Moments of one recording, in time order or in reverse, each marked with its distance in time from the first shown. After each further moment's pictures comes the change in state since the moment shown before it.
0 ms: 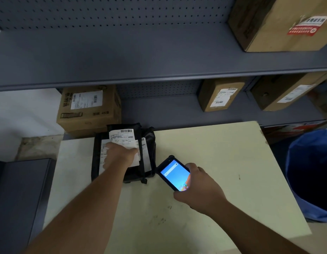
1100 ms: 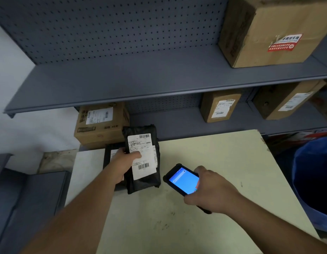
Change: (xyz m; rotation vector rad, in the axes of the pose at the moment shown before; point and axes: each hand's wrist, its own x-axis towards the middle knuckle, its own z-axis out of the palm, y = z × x) left_hand -0.051 0.012 -0.055 -0.408 -0.421 0.120; right_hand -0.038 0.009 -0.058 -0.049 -0.099 -0.037
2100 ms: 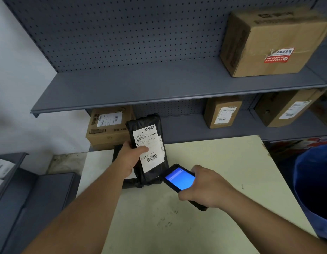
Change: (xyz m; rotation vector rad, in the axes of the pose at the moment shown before) left_hand -0.045 0.021 0.002 -0.169 0.039 0.140; right_hand -0.040 -0.030 -0.007 0.044 0.001 -0.027
